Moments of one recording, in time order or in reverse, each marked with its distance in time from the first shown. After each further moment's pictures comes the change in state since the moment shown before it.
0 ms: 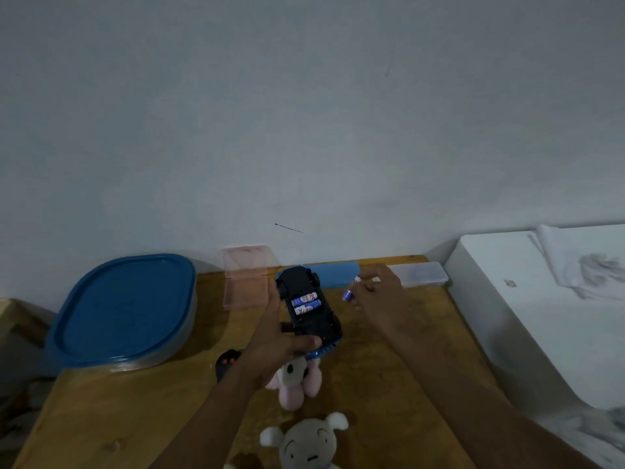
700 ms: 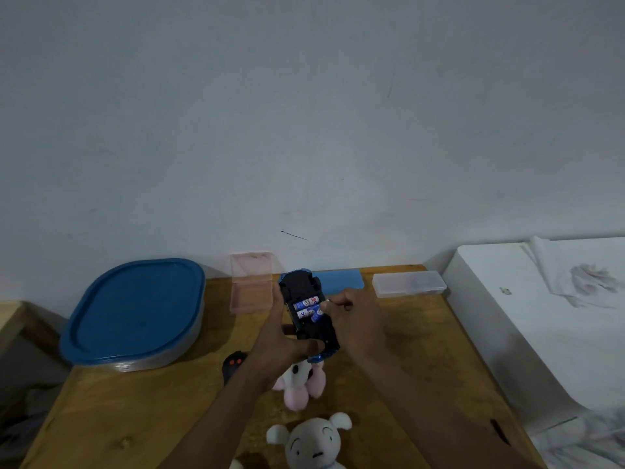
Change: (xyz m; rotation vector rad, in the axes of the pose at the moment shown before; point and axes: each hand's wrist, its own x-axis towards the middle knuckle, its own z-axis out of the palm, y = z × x) left_hand -0.016 0.000 -0.003 0.076 0.027 0.130; right_hand -0.051 -0.028 0.040 -0.164 0.107 -0.116
